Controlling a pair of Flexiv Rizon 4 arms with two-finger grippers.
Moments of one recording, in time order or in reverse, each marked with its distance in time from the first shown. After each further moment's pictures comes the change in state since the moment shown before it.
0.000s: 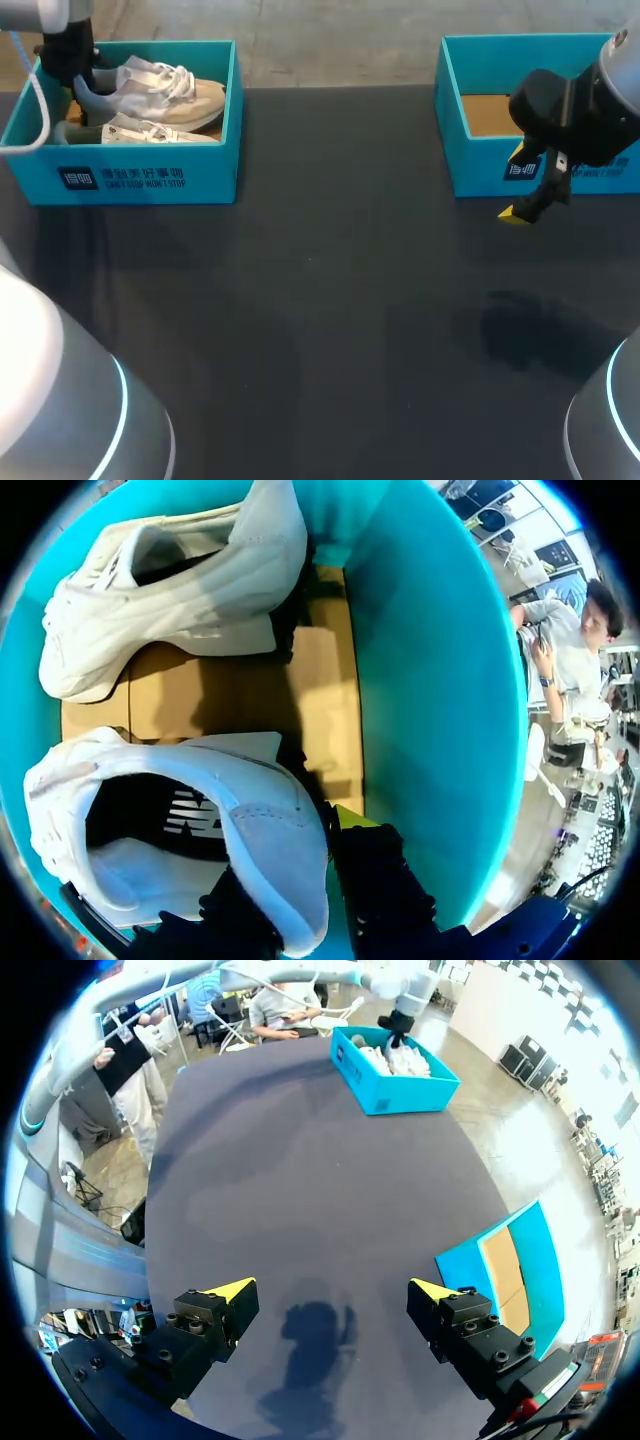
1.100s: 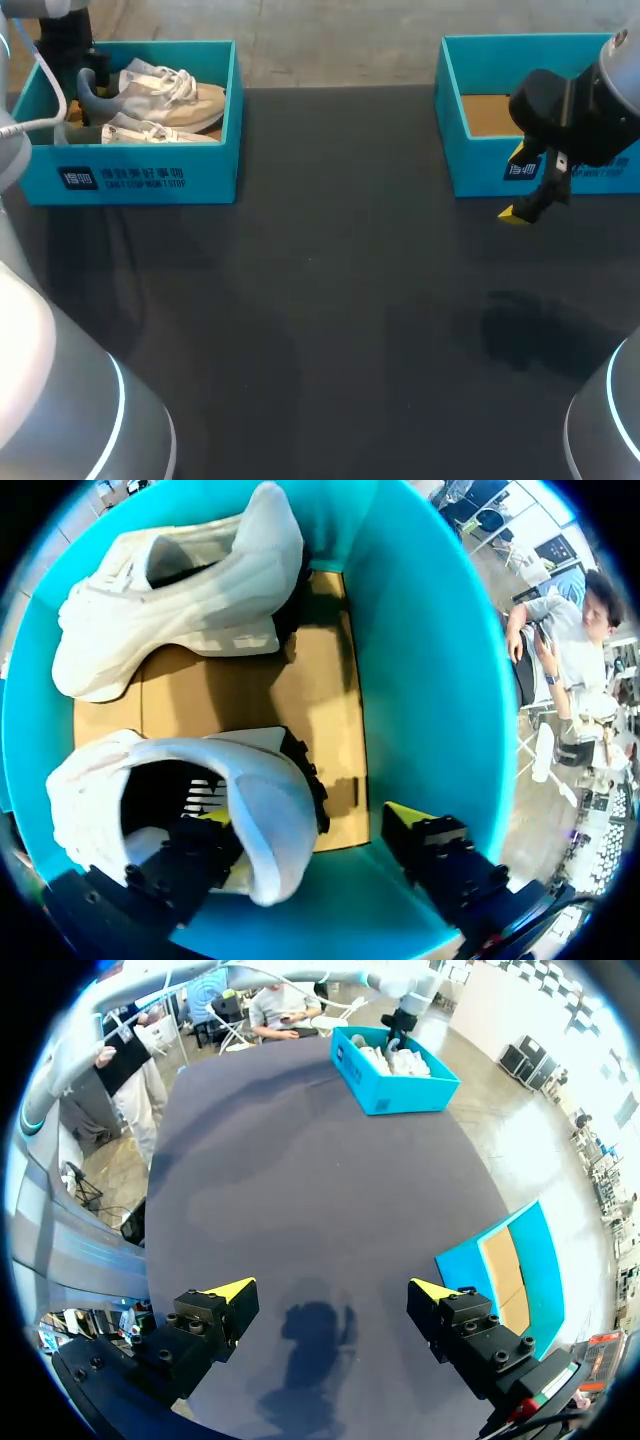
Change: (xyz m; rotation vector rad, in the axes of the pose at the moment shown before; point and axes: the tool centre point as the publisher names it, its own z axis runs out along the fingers) left arm -0.001 0.007 -0.012 0.044 -0.068 0.023; right arm 0.000 0.000 0.000 0.000 0.000 0.000
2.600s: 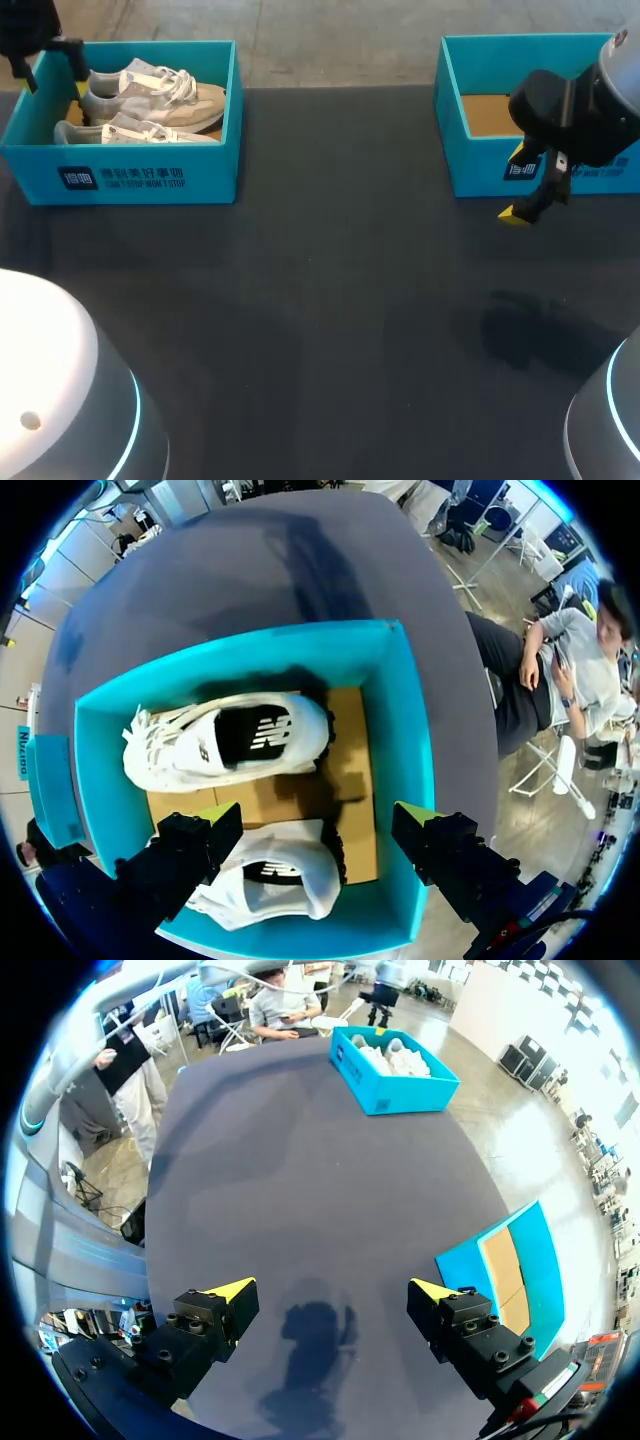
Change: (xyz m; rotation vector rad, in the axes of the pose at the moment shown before) left arm -0.009 -0.108 -0.073 0.049 -0.137 0.029; right arm 0.000 0.000 0.000 0.000 0.000 0.000
